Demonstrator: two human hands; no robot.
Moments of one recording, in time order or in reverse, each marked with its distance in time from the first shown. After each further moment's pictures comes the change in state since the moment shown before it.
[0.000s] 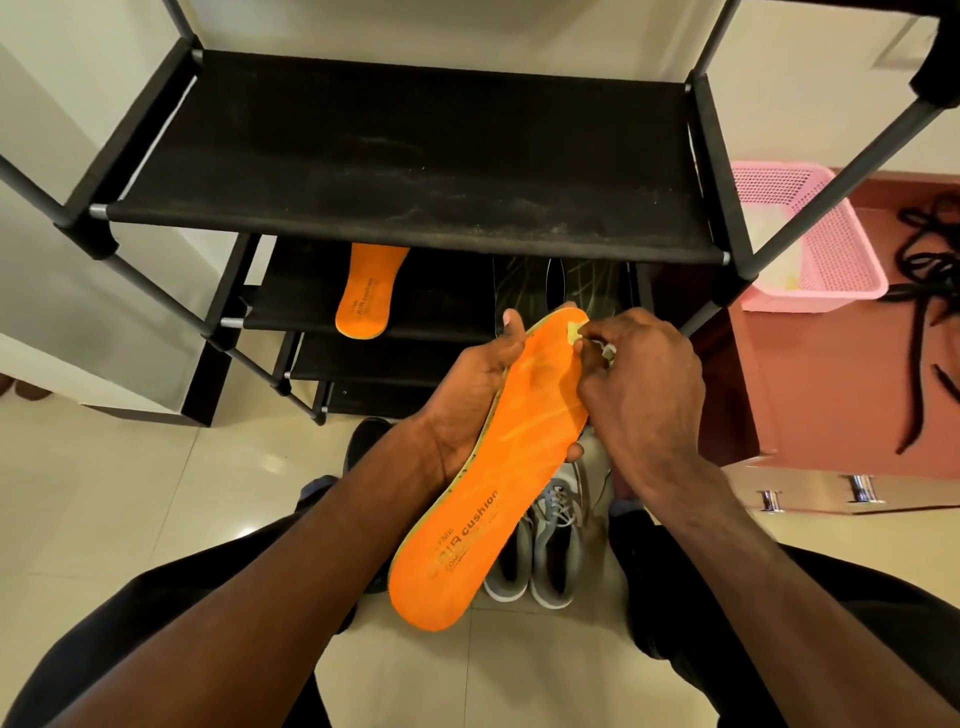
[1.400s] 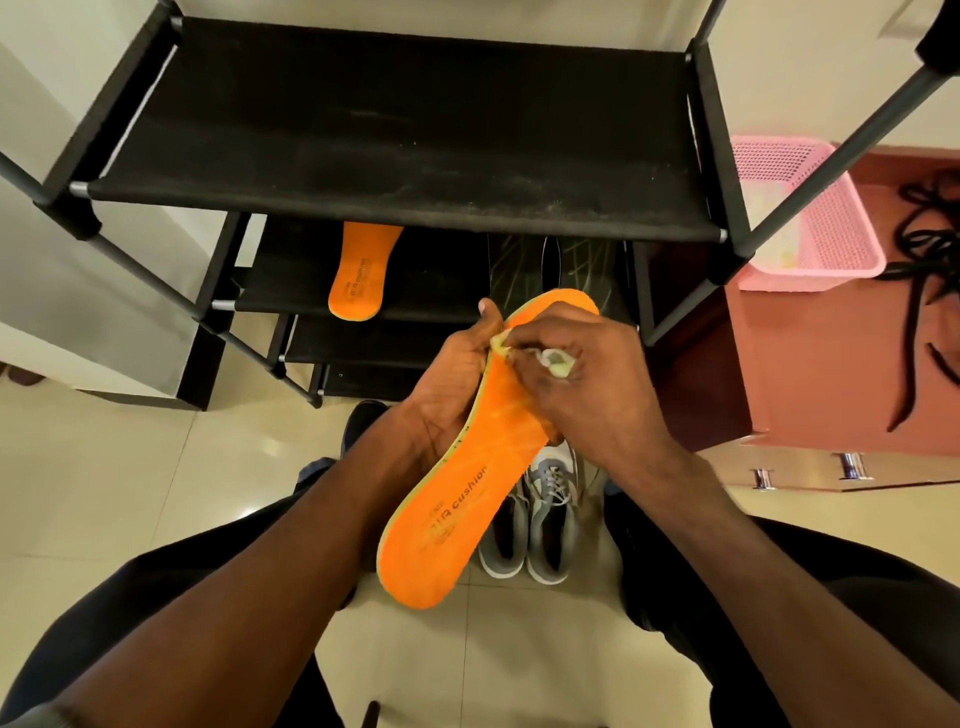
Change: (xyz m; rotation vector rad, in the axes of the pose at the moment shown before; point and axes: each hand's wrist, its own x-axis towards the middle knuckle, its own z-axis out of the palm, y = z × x) left_hand -0.001 0.001 0.002 -0.121 0.189 -0.055; right_hand -0.014 -0.016 0.000 0.457 -0.215 -0.231
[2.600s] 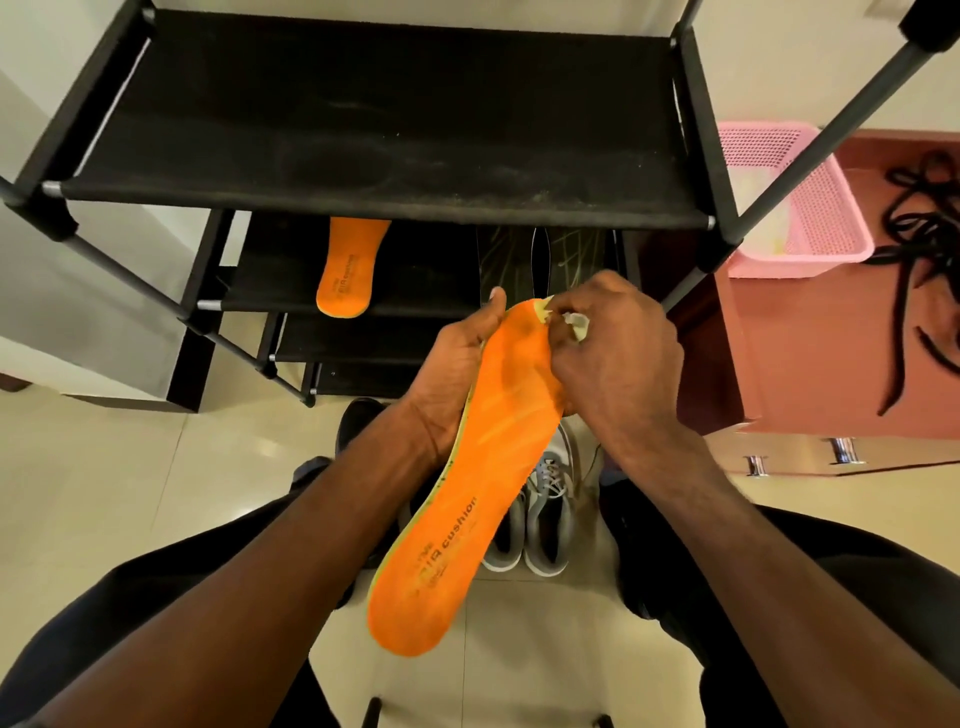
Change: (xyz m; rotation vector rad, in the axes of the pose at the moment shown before) left_hand -0.003 -0.004 0.004 0.031 -0.082 0.066; right_hand 0.009 -0.001 -0.011 -0.418 0.136 0.244
